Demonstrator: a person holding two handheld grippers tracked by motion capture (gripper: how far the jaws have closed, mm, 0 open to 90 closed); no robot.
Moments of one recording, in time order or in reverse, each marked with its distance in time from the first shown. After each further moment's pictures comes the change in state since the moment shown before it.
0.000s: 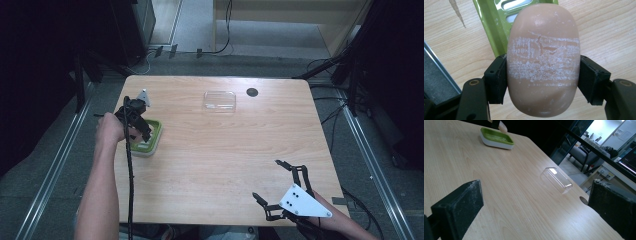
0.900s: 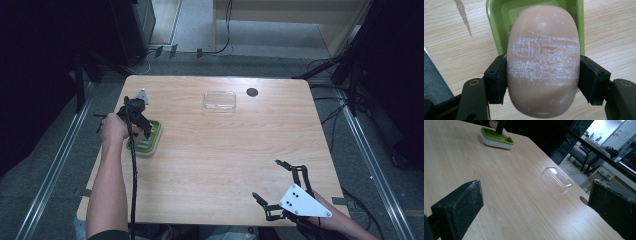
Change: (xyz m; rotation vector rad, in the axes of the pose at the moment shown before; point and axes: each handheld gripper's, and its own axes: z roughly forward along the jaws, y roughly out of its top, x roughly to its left) left arm 0.017 0.016 0.025 -0.014 -0.001 -0.094; right arm 0.000 0.000 0.000 -0.001 0.001 0.001
